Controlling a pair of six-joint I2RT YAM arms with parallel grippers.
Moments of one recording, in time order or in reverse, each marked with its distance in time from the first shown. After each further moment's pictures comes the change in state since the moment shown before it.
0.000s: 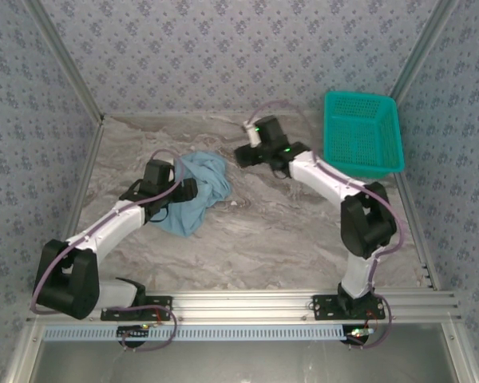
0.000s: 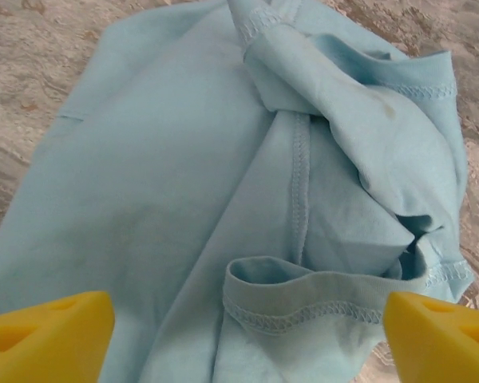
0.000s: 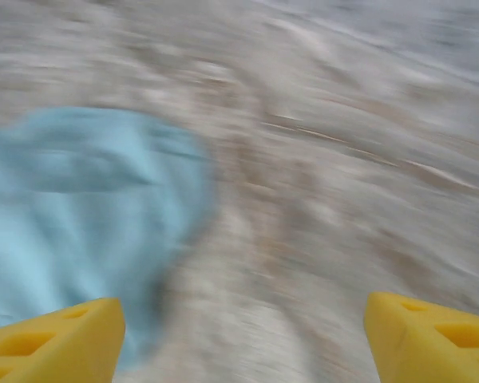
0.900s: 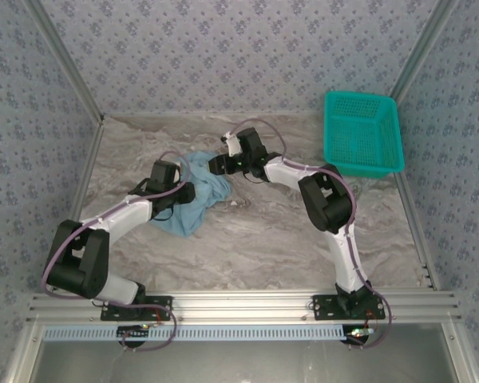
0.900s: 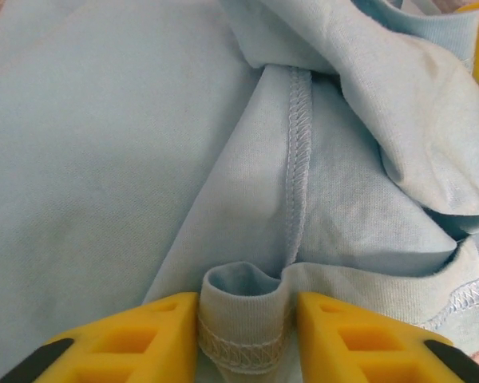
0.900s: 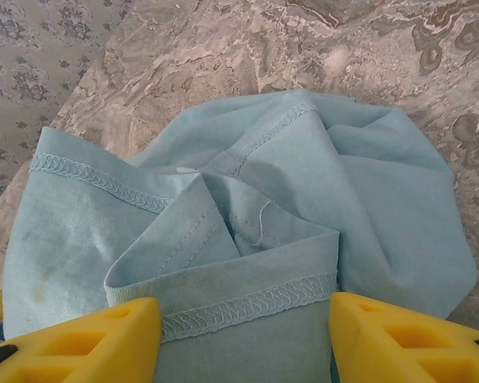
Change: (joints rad) left arm 0.000 0.132 0.000 0.078 0.067 -0.003; right arm 0.000 0.362 0.108 0.315 -0.434 0.288
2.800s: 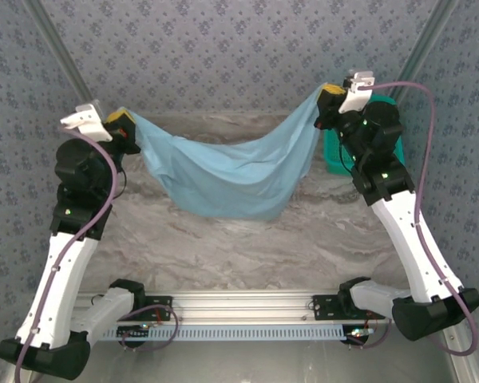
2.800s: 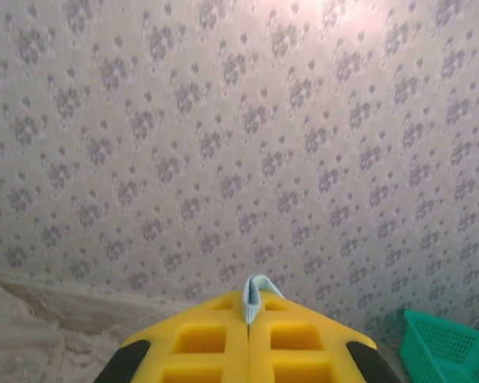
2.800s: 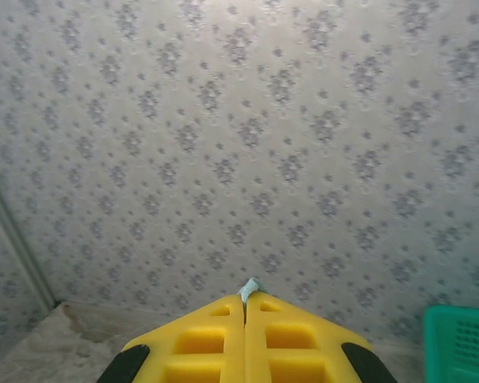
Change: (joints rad) left arm 0.117 -0.542 0.430 -0.018 -0.138 0.058; right arm -0.272 -1.065 -0.191 -0.208 0.520 -0.181
